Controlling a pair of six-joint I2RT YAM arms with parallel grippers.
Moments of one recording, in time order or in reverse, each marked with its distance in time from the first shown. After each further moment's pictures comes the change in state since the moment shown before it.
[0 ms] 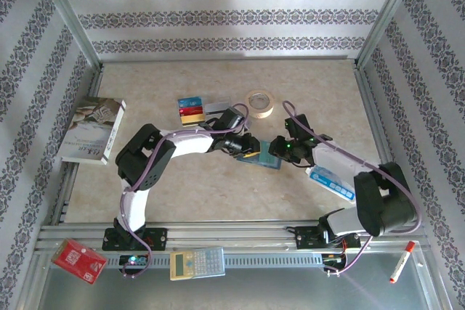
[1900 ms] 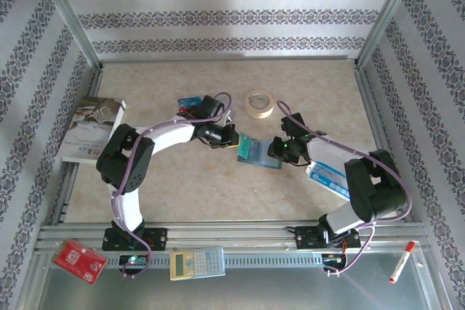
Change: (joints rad) left arm 0.169 -0.154 -0.015 -0.255 0.064 0.326; right arm -0.012 0.072 0.035 -0.011 -0.024 -0.029
